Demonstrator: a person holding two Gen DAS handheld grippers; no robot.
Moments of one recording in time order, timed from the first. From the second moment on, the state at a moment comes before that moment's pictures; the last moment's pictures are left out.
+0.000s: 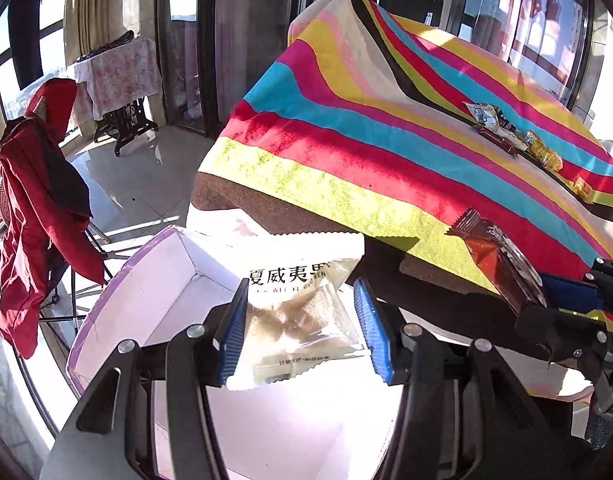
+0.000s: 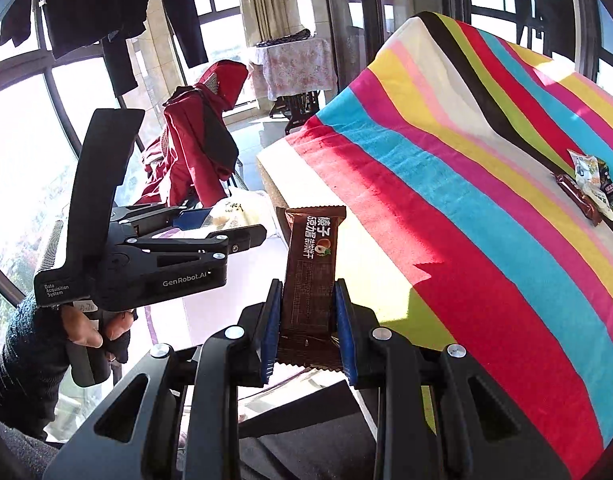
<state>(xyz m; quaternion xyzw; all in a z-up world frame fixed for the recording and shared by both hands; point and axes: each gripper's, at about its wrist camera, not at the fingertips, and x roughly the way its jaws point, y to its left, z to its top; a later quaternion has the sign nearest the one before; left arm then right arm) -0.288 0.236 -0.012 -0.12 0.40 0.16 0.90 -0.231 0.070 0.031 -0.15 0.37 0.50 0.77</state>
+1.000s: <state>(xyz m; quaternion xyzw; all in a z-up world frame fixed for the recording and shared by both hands) -0.239 0.198 -0.173 -0.07 0.61 0.10 0.79 -0.213 -0.001 0.065 -0.06 0.33 0.47 0.82</state>
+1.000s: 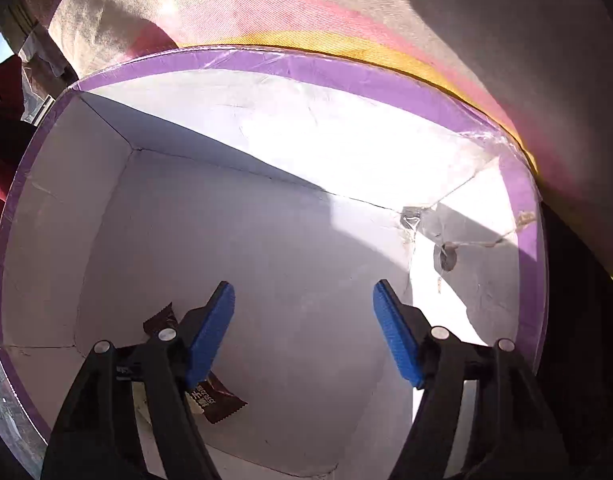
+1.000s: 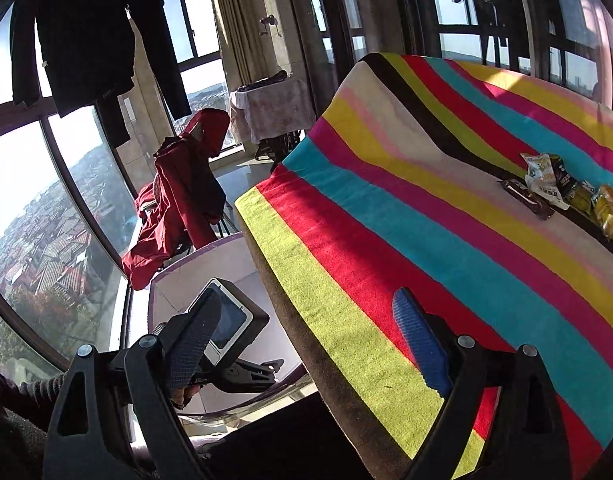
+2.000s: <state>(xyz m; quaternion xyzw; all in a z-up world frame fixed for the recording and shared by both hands) -0.013 0.116 0.023 -0.14 0.37 0.08 0.91 -0.008 -0.130 0.041 0.07 0.40 0.23 0.89</state>
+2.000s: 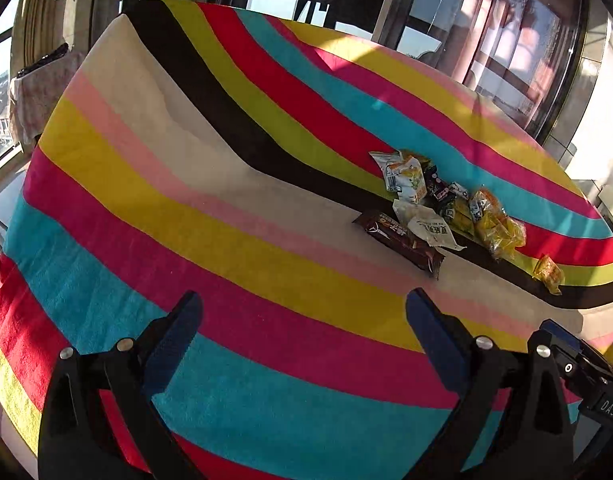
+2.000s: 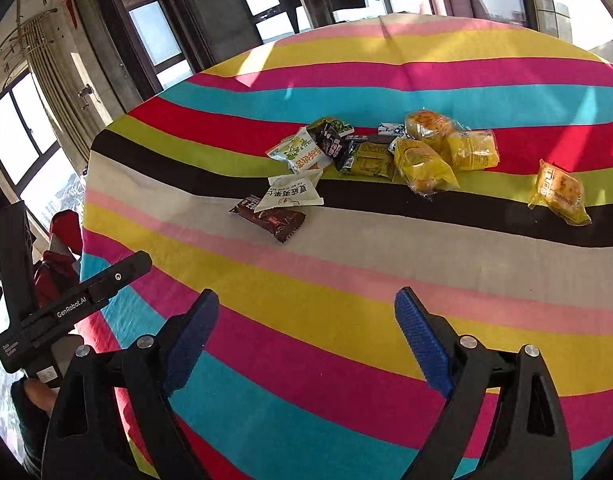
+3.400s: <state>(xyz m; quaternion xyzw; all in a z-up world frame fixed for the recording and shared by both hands) 0.017 0.132 -0.008 -0.19 0.38 0.05 0.90 0.044 -0.116 0.054 -0.04 0.41 0.40 0.82</state>
